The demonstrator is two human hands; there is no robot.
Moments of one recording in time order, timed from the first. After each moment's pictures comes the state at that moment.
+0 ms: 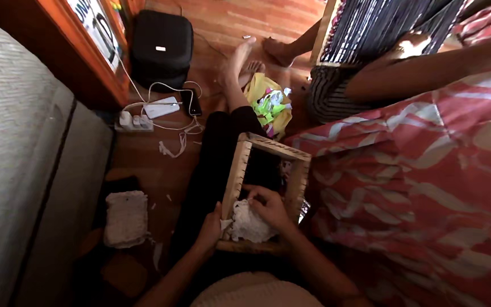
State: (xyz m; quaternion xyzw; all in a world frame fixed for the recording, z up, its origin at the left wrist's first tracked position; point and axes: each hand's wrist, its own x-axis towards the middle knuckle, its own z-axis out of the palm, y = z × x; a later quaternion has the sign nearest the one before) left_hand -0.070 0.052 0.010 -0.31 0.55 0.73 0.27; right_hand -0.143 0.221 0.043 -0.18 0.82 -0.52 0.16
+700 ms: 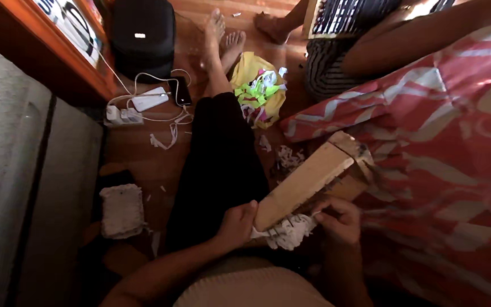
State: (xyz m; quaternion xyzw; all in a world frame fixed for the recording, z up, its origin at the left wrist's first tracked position) left_hand -0.069 0.107 0.043 -0.04 0.67 0.70 0.25; right_hand -0.114 0.351 0.079 -0.29 0.73 -0.62 0.02
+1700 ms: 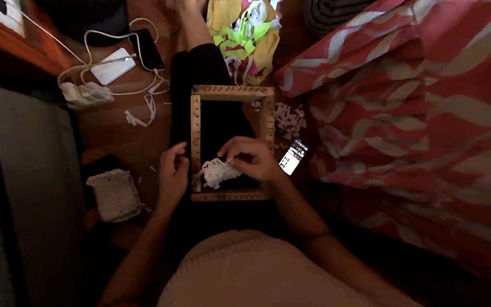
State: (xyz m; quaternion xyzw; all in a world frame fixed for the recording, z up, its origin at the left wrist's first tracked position) left_hand -0.097 0.030 -0.005 -0.11 0.82 0.56 0.05; right_hand -0.169 0.259 0.014 -0.37 0.68 -0.63 0.07
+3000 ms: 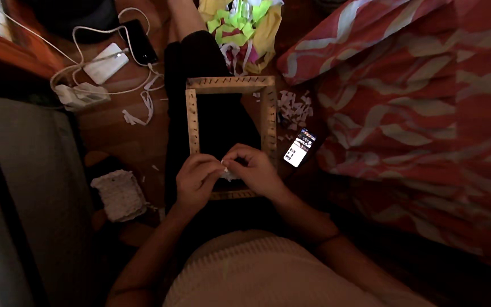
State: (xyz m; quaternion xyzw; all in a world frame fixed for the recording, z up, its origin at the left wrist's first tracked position) left_hand -0.097 0.066 0.006 0.14 0.78 0.60 -0.12; right_hand -0.128 0.243 0.043 -0.09 0.78 -0.59 0.15
